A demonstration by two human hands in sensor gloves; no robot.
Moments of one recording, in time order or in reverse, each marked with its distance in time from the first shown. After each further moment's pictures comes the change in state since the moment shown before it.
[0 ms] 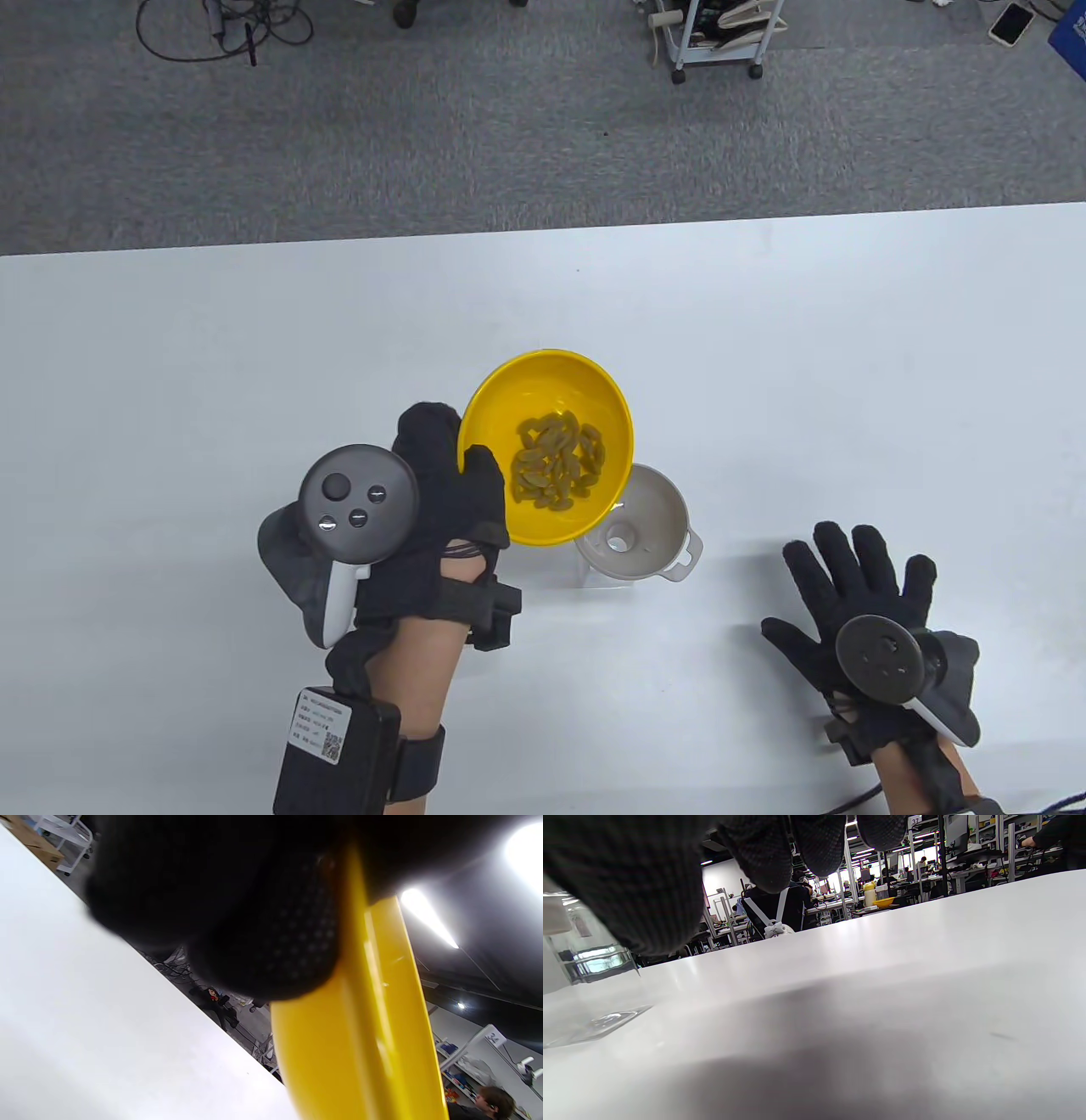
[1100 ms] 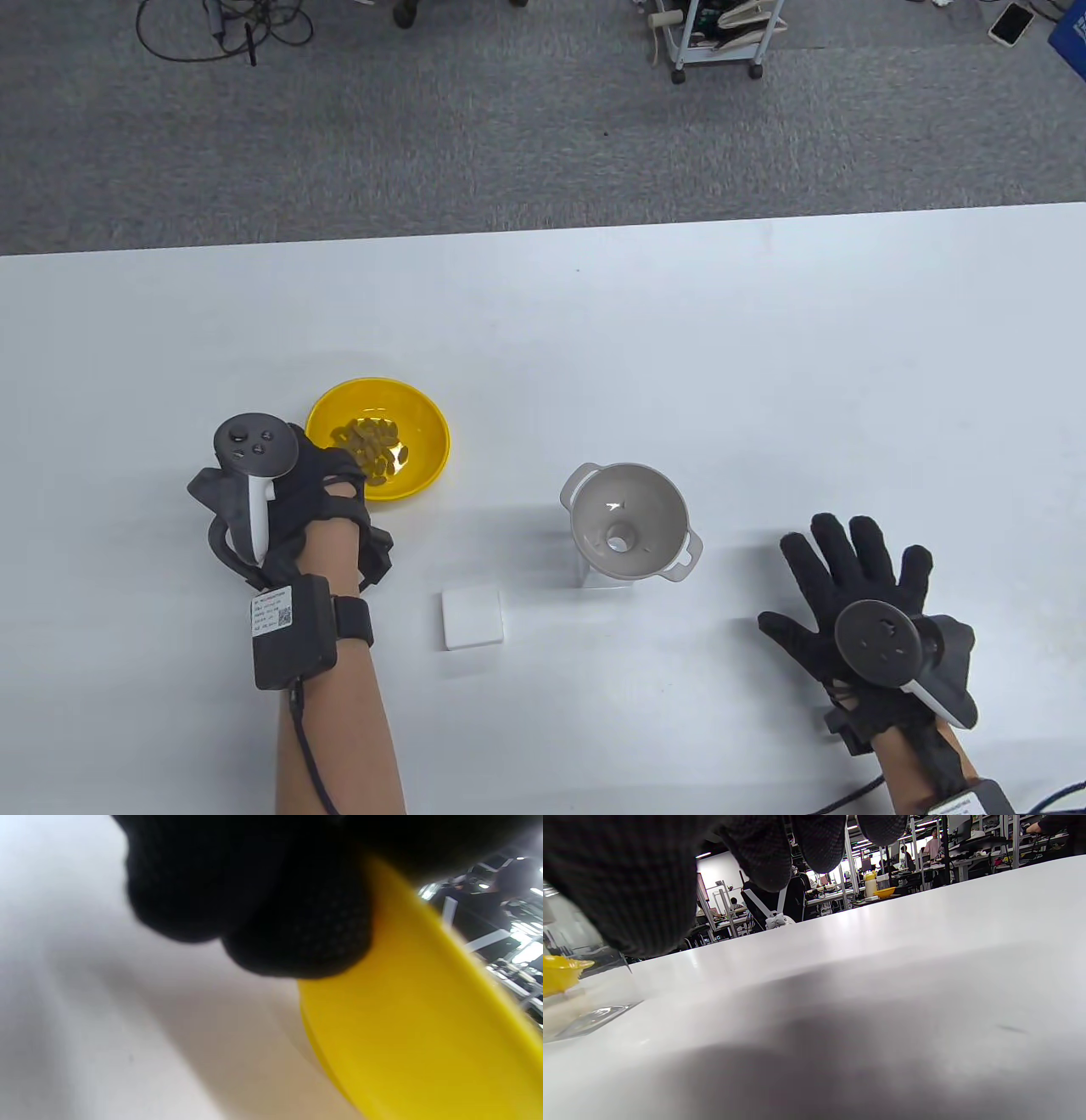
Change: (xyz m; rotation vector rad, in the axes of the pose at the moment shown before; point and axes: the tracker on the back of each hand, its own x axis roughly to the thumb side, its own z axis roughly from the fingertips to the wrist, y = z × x) left_hand -0.198 -0.027 -0.078 0.007 0.545 -0.193; right_hand -0.005 0.007 -0.011 0.037 -0.003 -0.003
